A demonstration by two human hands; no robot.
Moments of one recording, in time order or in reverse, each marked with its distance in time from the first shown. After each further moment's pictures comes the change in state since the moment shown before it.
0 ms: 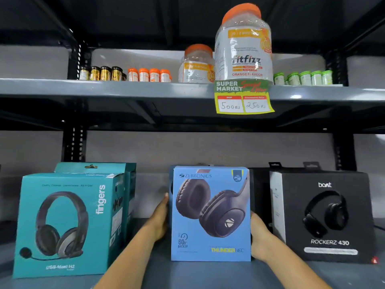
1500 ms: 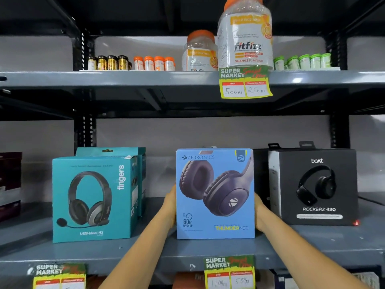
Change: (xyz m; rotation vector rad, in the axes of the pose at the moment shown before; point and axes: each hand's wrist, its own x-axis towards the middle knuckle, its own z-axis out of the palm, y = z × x) left_hand -0.117 0.021 0.020 -0.082 -0.013 0.020; right_hand -0.039 0.002 0.020 -0.061 -0.013 -0.123
